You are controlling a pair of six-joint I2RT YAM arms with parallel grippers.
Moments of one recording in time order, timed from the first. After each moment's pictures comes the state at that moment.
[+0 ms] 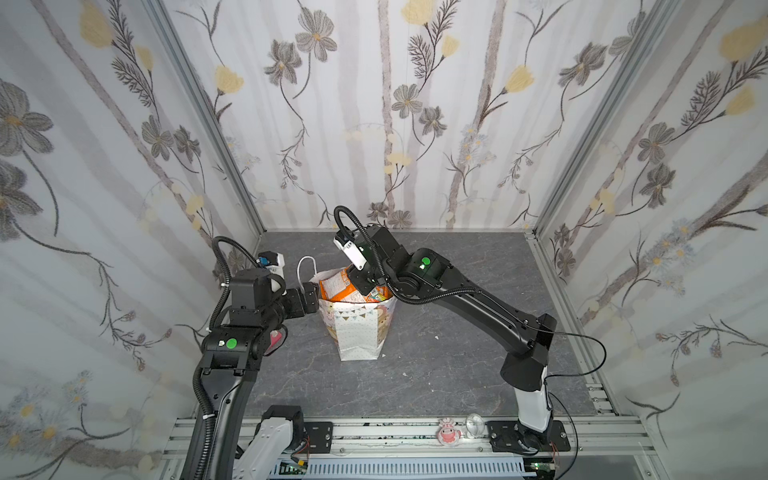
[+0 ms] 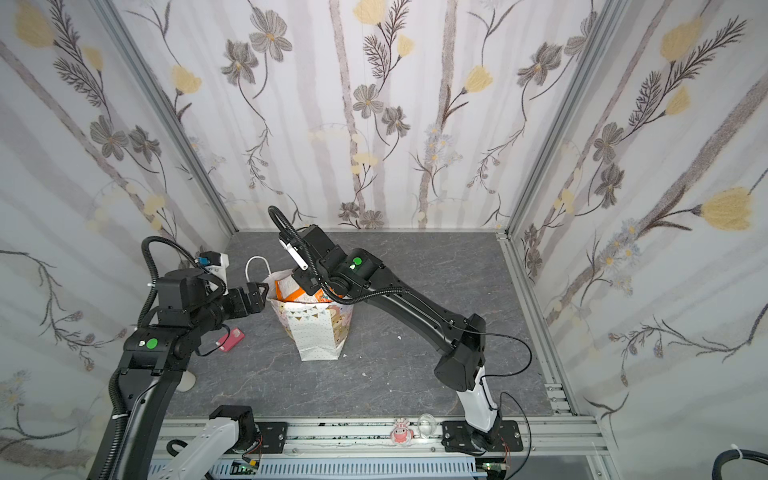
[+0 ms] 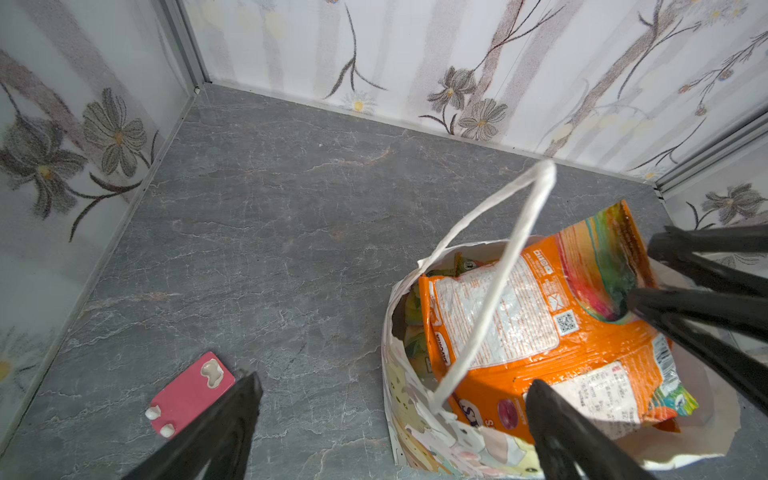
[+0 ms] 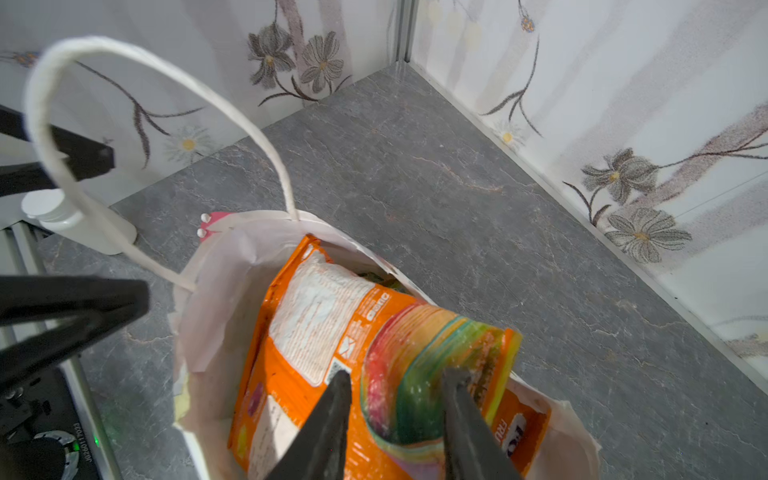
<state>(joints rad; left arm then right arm) -0.07 0.84 1.12 -0.86 0.12 -0.24 1.02 2.00 2.22 -0.86 0.17 0.02</state>
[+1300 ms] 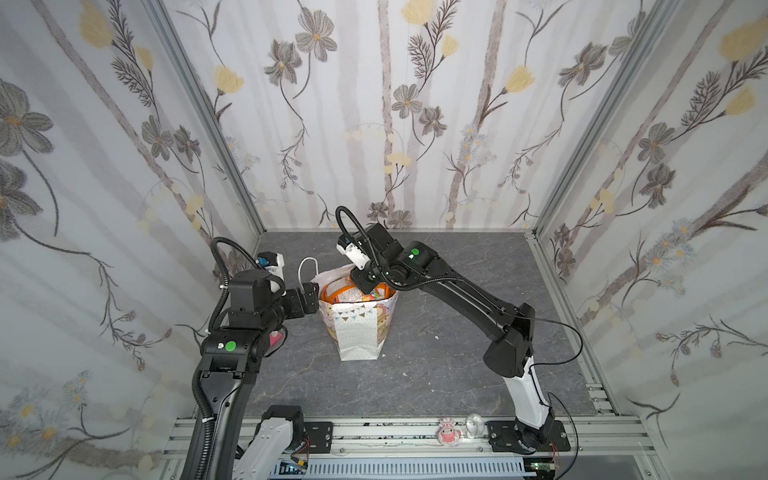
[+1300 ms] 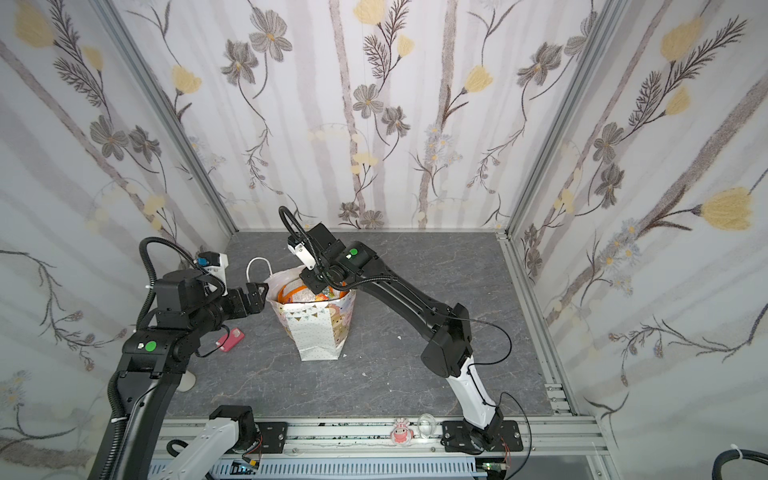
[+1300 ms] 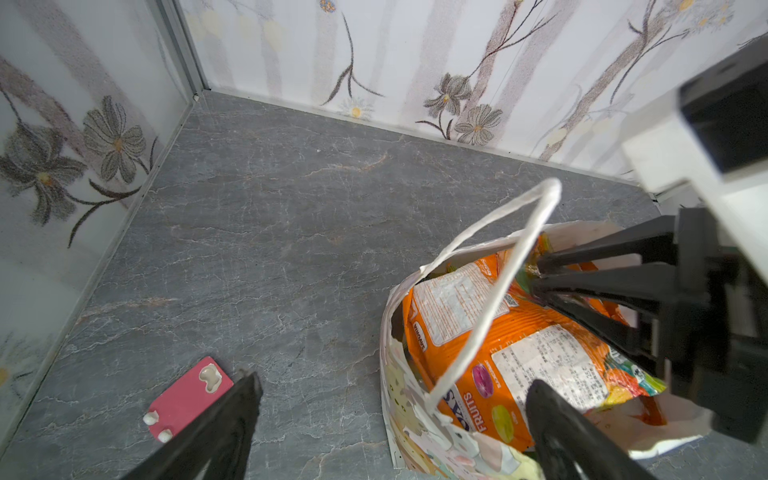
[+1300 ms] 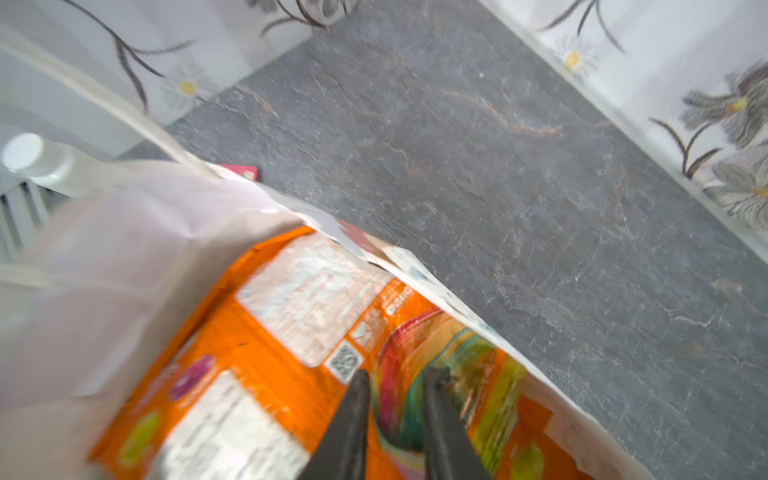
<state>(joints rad) -0.07 0.83 1.11 -0.85 0.13 -0.24 0.95 2.11 2.28 -0.92 -0.03 0.02</state>
